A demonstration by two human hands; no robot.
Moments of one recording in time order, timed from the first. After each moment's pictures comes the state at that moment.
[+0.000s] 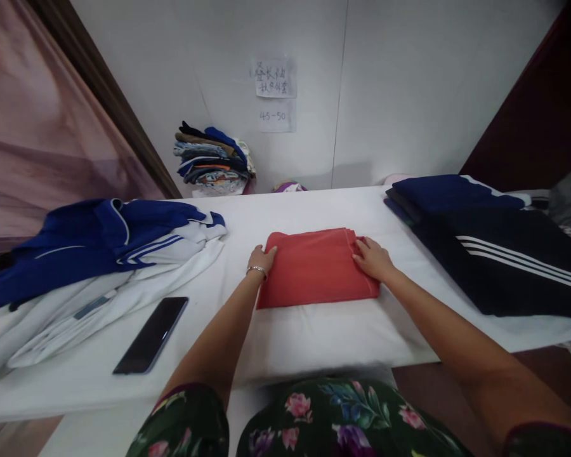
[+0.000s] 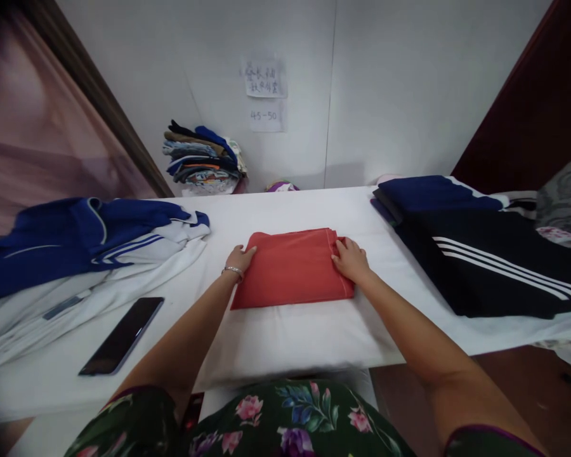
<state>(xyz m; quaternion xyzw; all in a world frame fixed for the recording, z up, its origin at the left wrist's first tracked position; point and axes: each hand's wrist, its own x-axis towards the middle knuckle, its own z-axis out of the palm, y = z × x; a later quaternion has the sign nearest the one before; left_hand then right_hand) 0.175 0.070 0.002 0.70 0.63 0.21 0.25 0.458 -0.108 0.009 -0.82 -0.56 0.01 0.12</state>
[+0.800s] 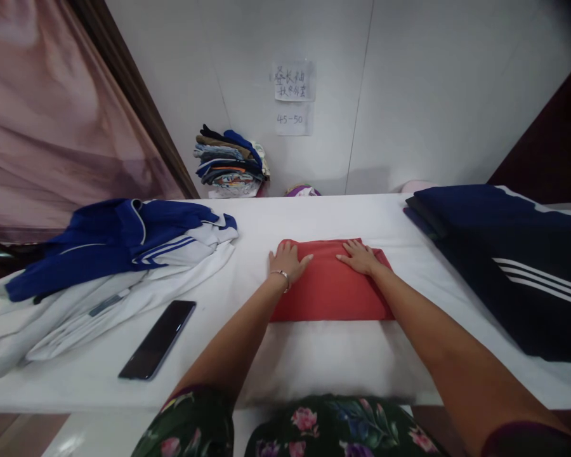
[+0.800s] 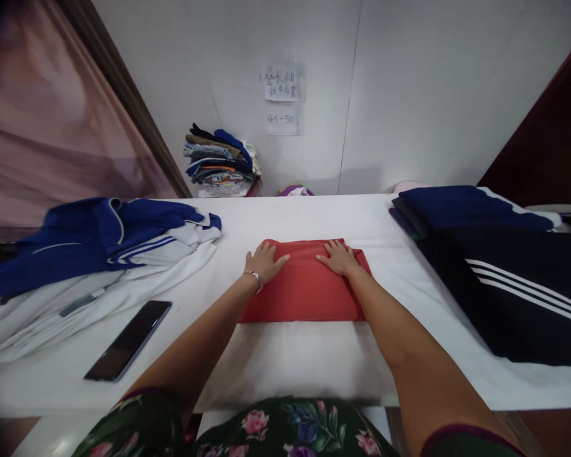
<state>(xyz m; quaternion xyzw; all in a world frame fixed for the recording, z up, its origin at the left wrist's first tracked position) 0.212 0.050 0.026 0.85 0.50 0.07 0.12 0.454 -0.017 -0.008 -0.77 -0.62 0.13 0.06</state>
